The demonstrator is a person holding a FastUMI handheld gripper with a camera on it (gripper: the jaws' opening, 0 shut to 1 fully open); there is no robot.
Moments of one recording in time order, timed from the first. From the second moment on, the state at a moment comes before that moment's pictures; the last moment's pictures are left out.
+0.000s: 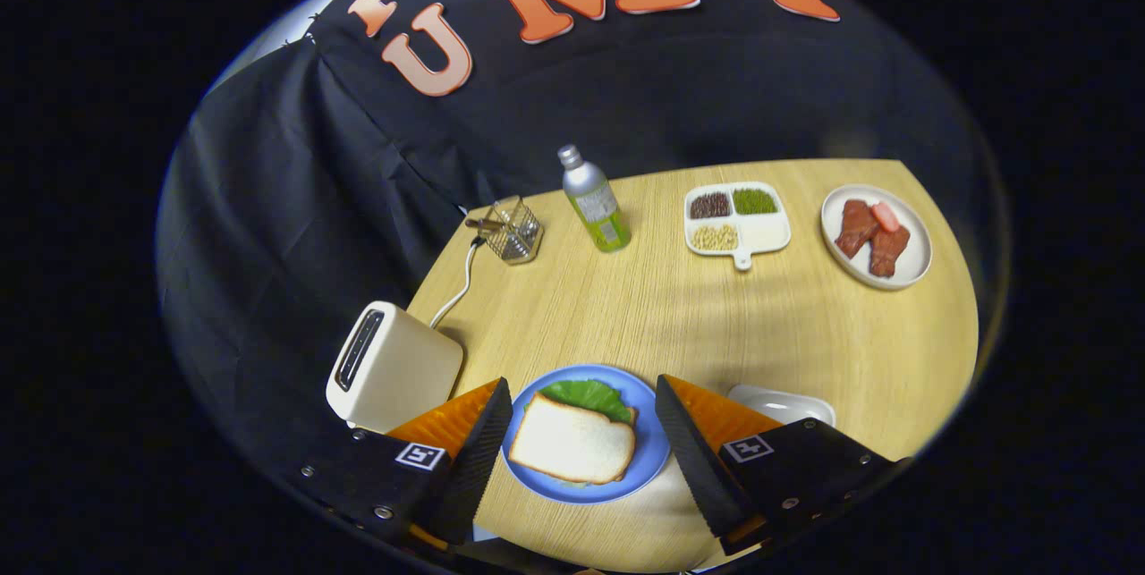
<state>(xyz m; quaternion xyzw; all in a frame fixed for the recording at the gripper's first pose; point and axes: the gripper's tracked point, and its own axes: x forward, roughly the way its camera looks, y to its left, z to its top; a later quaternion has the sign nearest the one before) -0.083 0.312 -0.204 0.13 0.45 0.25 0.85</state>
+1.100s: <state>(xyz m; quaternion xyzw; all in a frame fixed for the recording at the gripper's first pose) -0.025 0.157 0.126 0.01 -0.01 0.09 1.00</state>
